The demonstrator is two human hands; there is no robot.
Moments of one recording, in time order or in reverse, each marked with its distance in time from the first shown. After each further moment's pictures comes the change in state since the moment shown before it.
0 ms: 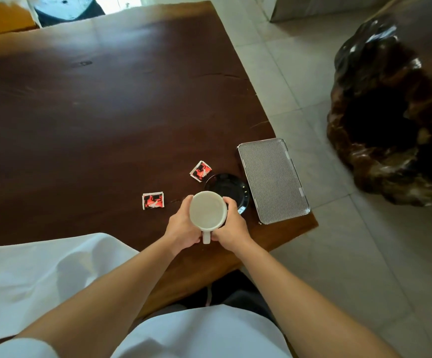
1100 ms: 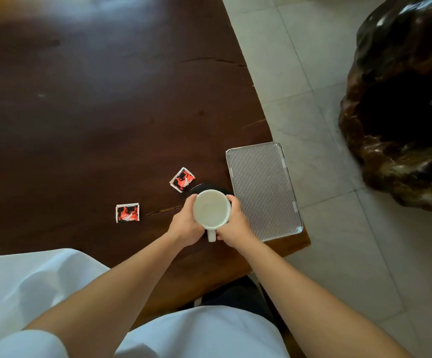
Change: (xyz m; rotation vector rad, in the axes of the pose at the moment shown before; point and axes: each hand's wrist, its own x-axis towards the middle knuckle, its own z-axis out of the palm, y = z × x) left_hand 0.087 0.048 0.049 0.082 -0.038 -0.145; right_hand 0.082 0.003 -0.069 -0.097 -0.047 0.143
